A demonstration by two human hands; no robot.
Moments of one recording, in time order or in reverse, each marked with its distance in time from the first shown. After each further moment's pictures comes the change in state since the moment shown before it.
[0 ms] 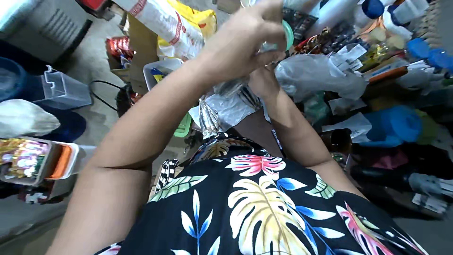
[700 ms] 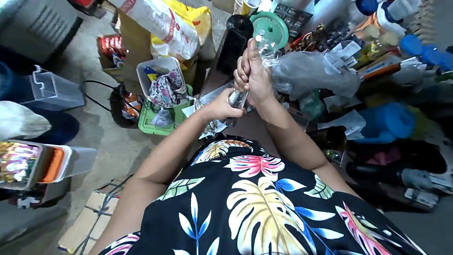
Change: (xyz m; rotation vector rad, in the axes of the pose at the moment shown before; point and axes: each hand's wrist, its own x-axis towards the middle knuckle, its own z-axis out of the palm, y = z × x) left_hand -0.090 -0.009 0.118 -0.927 0.018 -0.622; right_hand -0.004 -0.003 0.008 0.639 0.107 0.277
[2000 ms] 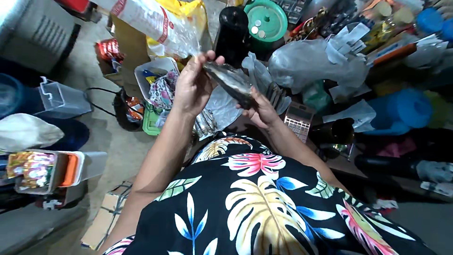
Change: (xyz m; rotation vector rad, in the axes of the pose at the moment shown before) left_hand 0.006 0.018 -0.039 -0.691 0.332 0.158; right_hand -0.065 0.039 -0.080 0.042 0.109 0.388
